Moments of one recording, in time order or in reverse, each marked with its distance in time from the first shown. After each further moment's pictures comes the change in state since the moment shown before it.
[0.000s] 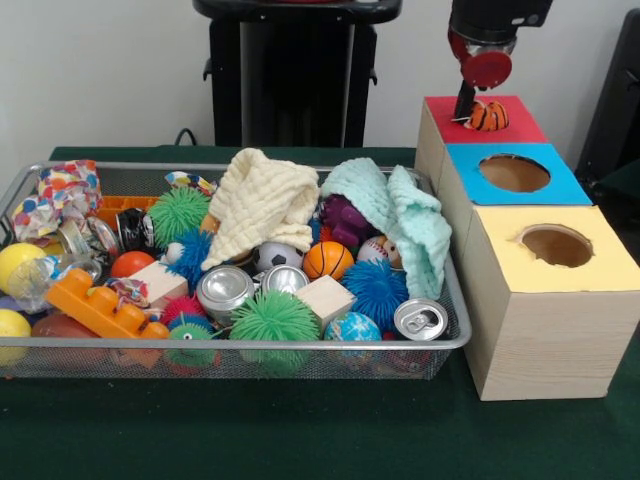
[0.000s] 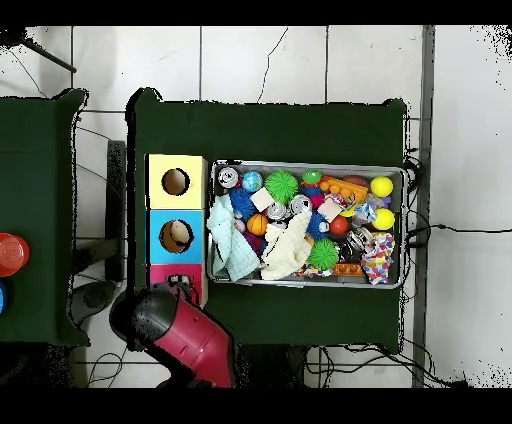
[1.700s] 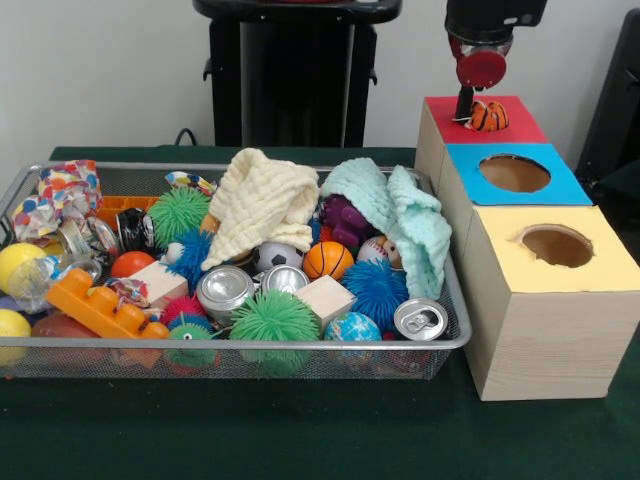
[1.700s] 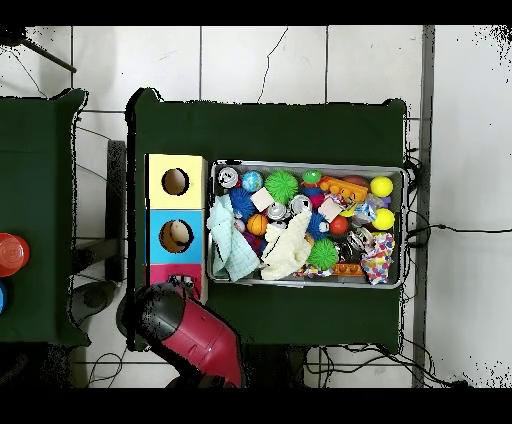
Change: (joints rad) arm -0.083 -0.051 0.080 0.033 -0.059 -0.033 0.105
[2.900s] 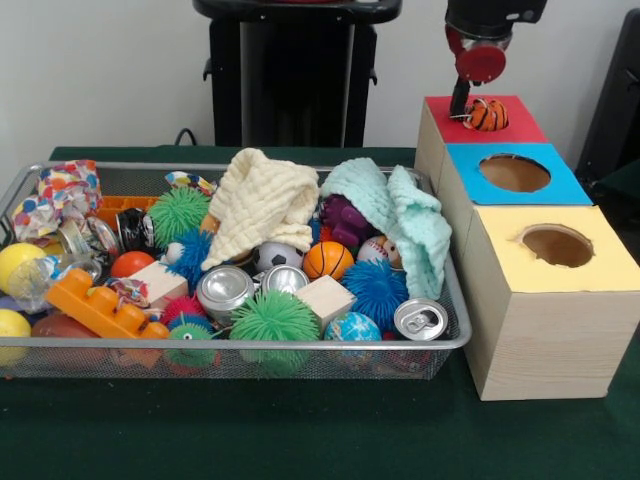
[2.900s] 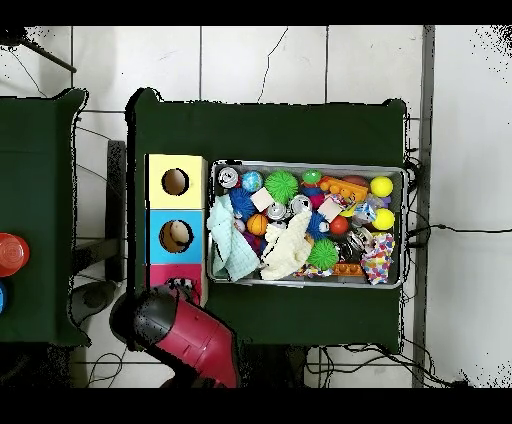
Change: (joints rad) arm 0.059 0.031 -0.085 -0.049 -0.078 0.056 0.010
